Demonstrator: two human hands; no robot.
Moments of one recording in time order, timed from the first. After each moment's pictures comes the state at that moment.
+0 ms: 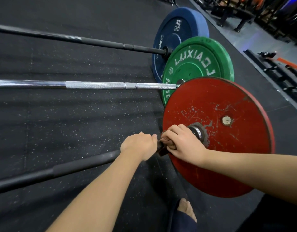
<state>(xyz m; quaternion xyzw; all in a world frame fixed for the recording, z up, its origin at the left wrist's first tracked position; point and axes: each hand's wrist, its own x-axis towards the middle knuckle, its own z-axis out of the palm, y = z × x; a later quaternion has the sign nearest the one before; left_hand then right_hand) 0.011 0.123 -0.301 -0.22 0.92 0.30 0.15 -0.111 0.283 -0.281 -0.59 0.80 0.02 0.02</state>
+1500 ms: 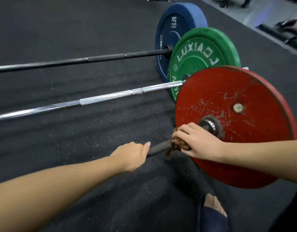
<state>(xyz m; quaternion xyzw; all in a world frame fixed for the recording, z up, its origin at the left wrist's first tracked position) 0.074 0.077 -0.283 -0.17 0.93 0.25 0.22 -0.107 0.289 -0.277 -0.63 0.77 0.01 0.03</state>
